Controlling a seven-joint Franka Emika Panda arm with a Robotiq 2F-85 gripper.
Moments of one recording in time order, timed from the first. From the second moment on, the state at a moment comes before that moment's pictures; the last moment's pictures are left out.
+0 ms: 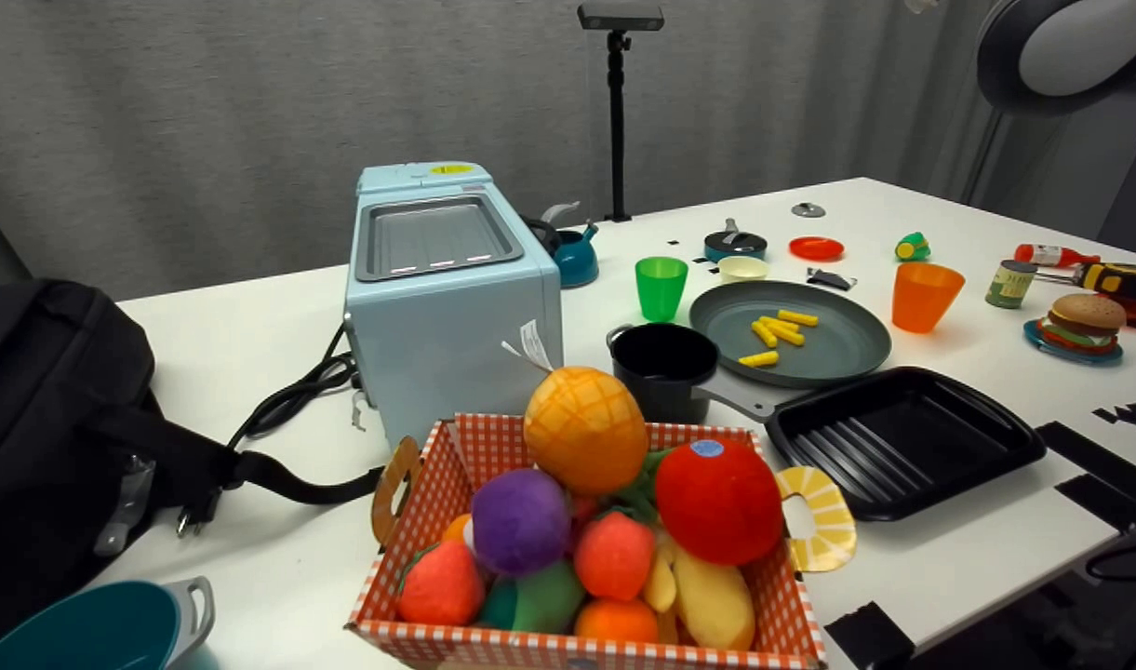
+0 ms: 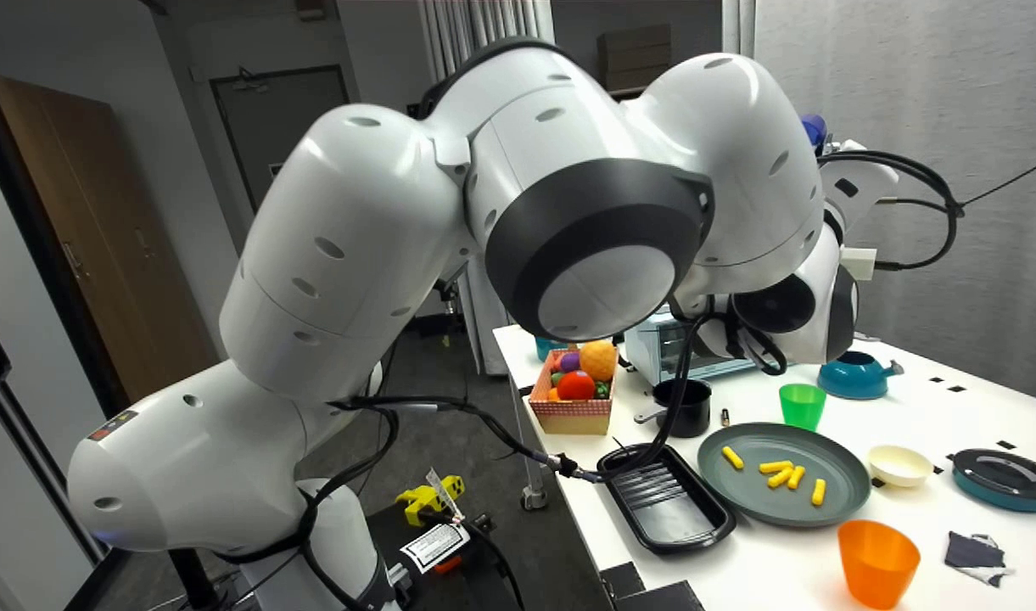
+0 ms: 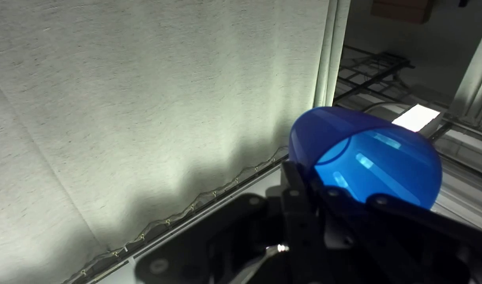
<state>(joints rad) -0.94 0.86 0.83 -1.80 -0.95 4.22 0.13</state>
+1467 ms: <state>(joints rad) -0.26 0.72 0.12 -1.46 -0.01 3.61 0.11</state>
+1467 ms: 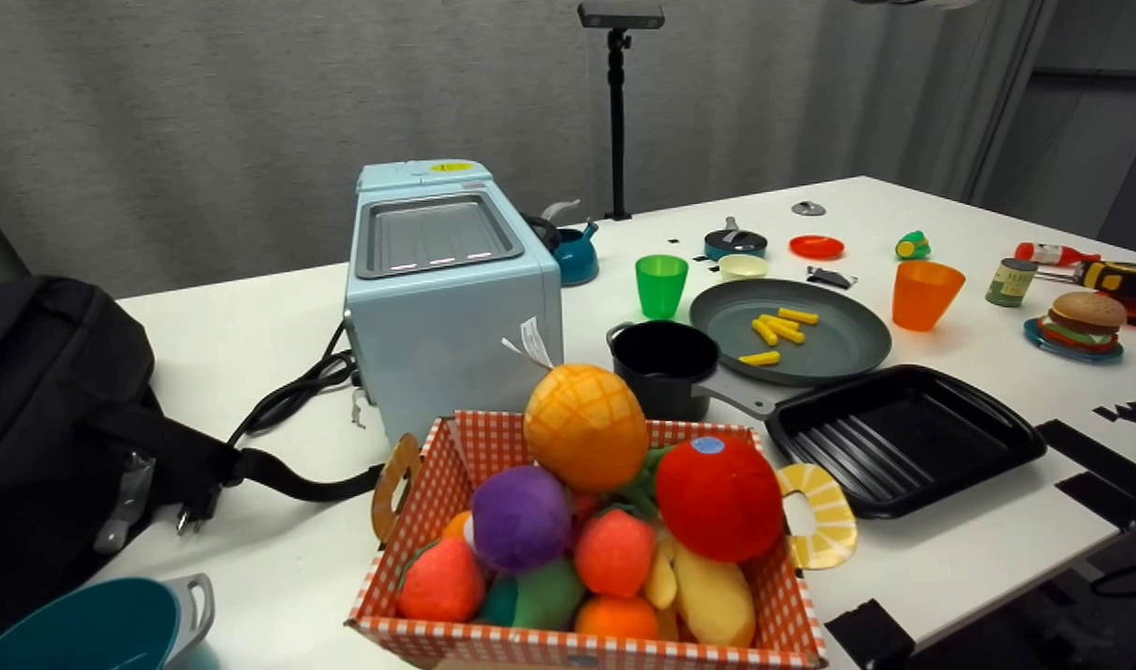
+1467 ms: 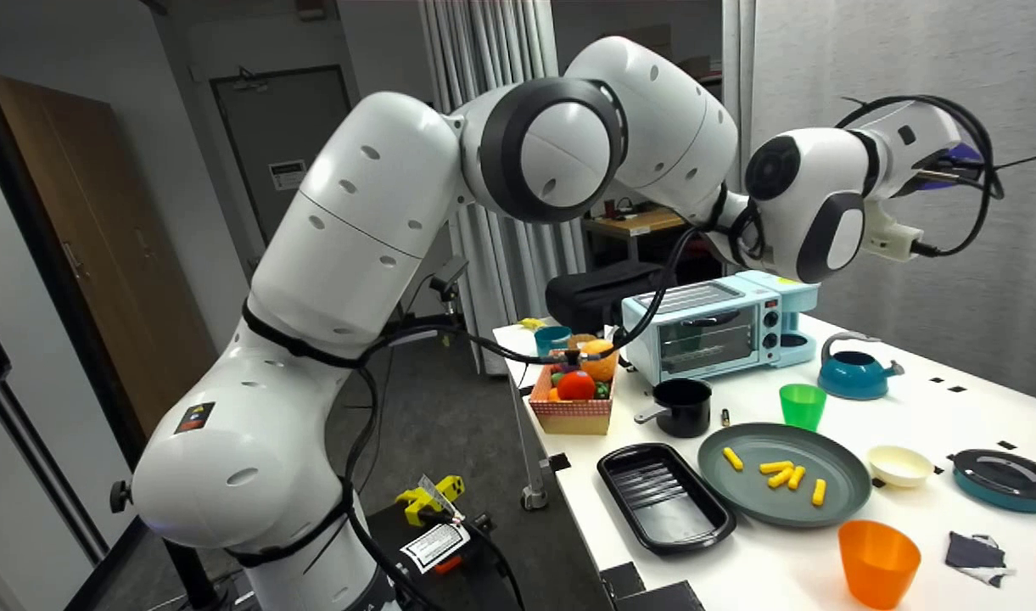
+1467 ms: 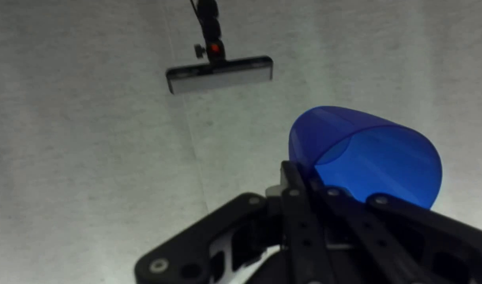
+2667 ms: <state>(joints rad) 0.06 0.93 -0.44 -1.31 0.03 2.43 0.37</state>
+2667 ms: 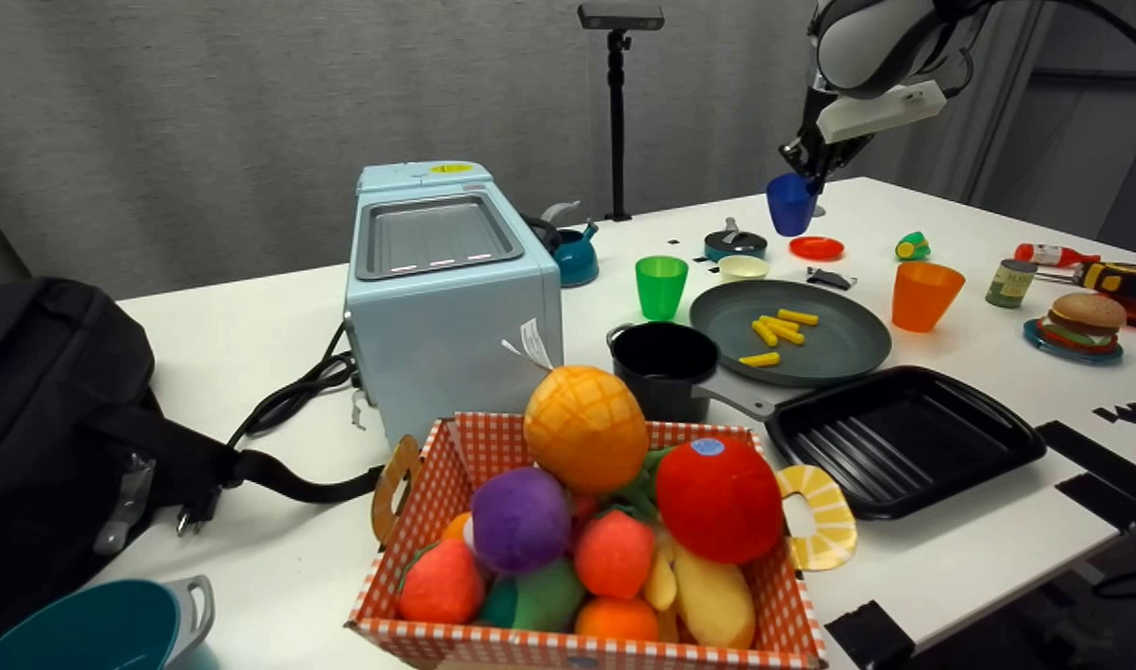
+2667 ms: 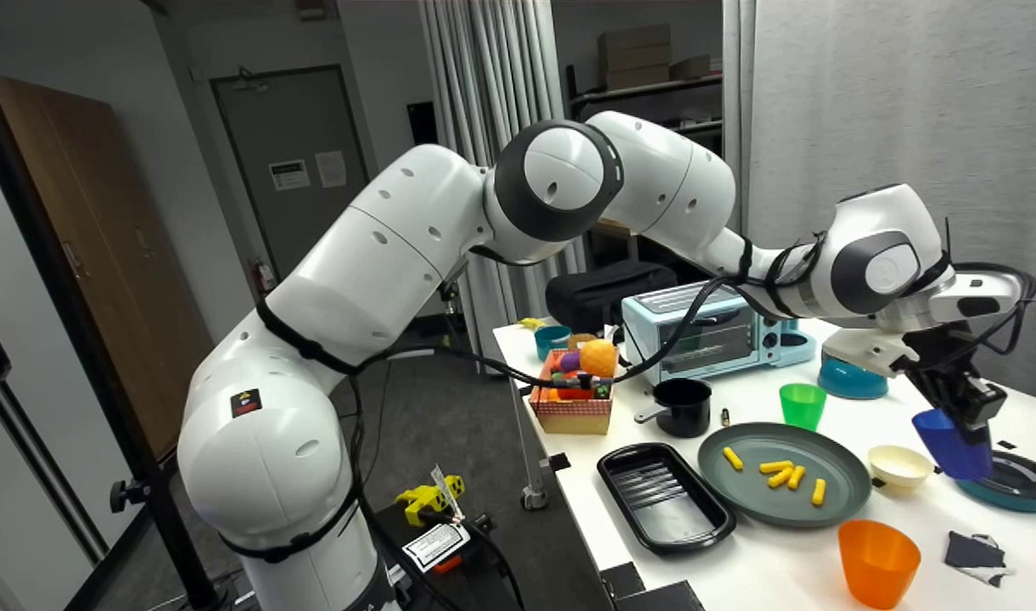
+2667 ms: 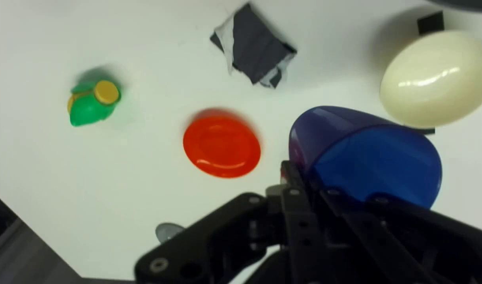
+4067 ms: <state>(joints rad) -0.11 1.07 -0.26 -1.03 0.02 1.94 0.37</state>
